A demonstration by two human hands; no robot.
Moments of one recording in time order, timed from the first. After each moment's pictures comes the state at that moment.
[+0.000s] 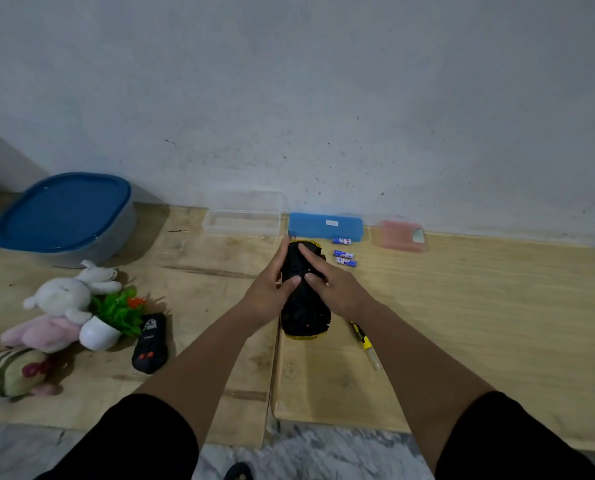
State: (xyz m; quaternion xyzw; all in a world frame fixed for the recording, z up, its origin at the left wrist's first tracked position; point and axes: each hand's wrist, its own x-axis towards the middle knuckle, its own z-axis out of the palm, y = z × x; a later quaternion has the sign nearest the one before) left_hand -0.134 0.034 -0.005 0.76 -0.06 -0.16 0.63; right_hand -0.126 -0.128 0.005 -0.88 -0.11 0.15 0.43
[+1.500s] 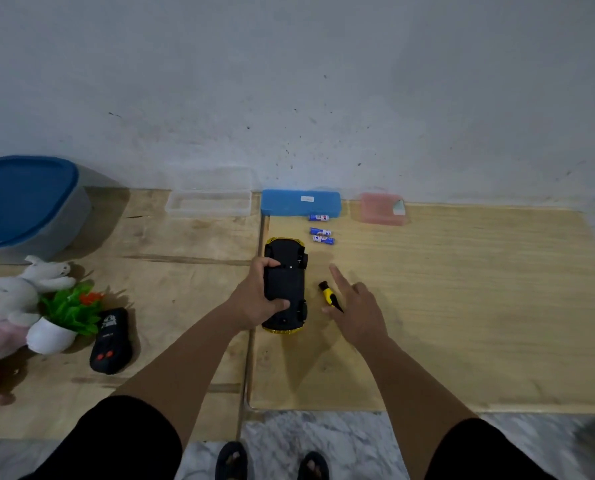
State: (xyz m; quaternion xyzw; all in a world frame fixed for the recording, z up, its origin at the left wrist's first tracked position) left_hand -0.129 0.012 -0.052 0.83 -0.03 -0.22 0.51; right_hand -0.168 -0.190 -0.076 -0.95 0.08 0.11 0.28
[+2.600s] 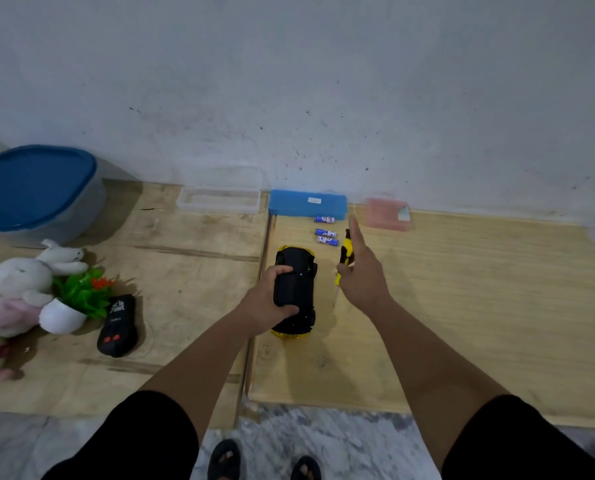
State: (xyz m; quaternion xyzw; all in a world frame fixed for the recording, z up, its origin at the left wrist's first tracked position) left_hand -0.151 0.003 -0.057 0.84 -0.02 -0.22 0.49; right_hand -0.136 -0.183 -0.018 -0.91 0.07 0.02 0.40
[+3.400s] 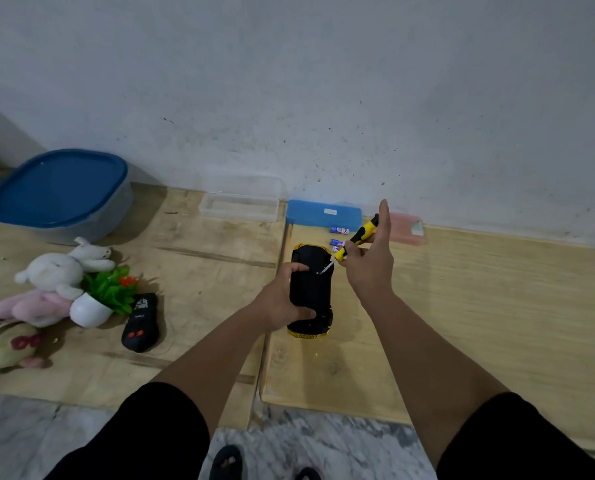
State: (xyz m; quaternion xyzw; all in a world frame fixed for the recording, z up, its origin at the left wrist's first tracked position) left_hand -0.150 0.007 -0.031 0.83 -0.03 -0.21 0.51; right_hand -0.125 -0.148 0.017 -0.81 0.14 -0.11 0.56
